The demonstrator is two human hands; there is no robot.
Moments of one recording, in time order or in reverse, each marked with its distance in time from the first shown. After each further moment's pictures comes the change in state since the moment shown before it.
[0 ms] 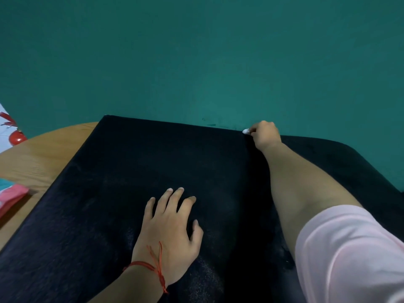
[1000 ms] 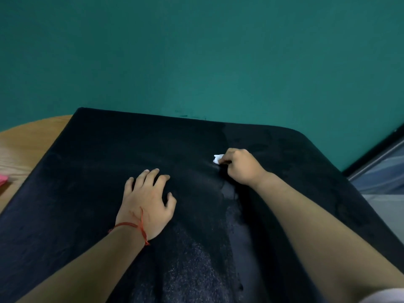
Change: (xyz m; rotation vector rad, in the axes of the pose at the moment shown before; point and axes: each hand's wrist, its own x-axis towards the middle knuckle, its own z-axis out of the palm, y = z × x) left_hand 0.000 0.001 -0.005 0.021 0.039 0.012; right_hand -0.197 0.029 -0.037 0.028 -0.191 -0.373
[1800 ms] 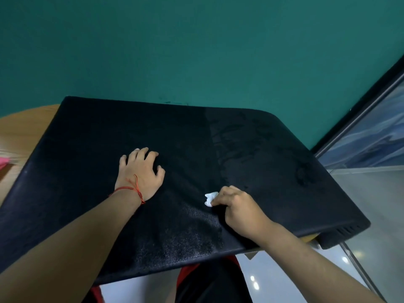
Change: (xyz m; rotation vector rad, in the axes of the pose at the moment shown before) left_hand -0.004 0.000 -0.003 0.001 -0.006 0.023; right_hand -0.226 -0.064 0.039 0.088 0.124 -0.101
